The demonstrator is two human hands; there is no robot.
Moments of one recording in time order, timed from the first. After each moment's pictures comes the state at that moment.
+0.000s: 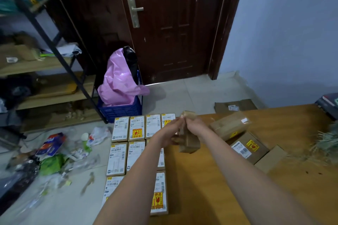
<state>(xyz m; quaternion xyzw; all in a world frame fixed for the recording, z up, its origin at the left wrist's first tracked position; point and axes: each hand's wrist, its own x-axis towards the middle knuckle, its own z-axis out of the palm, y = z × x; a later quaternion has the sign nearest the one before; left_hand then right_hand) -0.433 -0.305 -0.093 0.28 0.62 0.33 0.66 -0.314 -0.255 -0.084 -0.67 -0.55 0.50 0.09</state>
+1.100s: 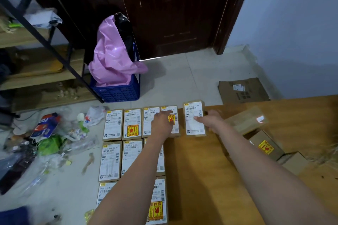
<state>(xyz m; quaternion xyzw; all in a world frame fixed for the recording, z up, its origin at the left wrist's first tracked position) -0.482 -0.232 -0.190 0.50 0.81 0.15 0.28 -0.302 -0.154 -0.152 -0.67 -0.47 0.57 0.06</state>
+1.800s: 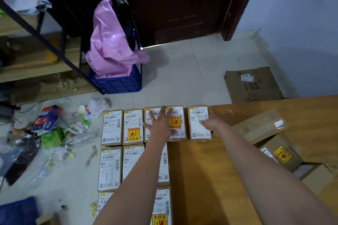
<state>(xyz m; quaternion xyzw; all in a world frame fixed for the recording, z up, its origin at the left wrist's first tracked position) -0.509 -0.208 -0.227 0.50 0.80 -0.05 0.32 -0.327 -0.118 -0.226 -0.68 -0.47 0.56 -0.08</state>
